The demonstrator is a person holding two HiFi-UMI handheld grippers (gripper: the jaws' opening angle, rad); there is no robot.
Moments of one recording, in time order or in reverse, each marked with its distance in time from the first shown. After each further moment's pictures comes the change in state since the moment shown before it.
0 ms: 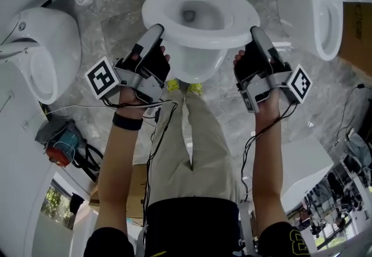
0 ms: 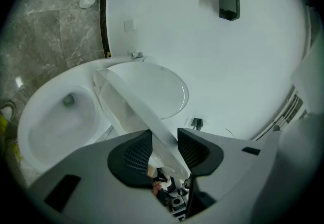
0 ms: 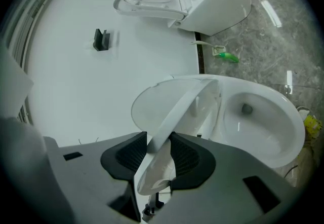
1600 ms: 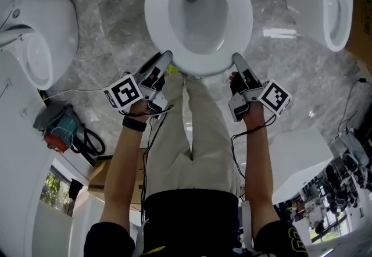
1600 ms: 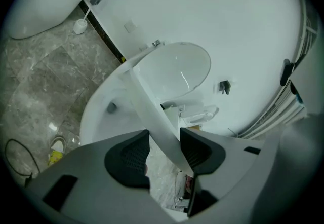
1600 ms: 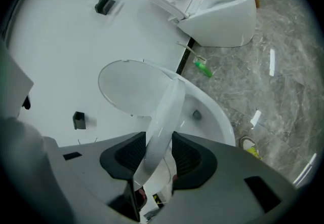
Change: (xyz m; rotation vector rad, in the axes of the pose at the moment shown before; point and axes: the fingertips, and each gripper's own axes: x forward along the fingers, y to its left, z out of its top) left arm -0.085 0.137 -0.071 0.339 0.166 0.349; right arm -0.091 -0.140 -0.051 -0.272 0.138 -0.371
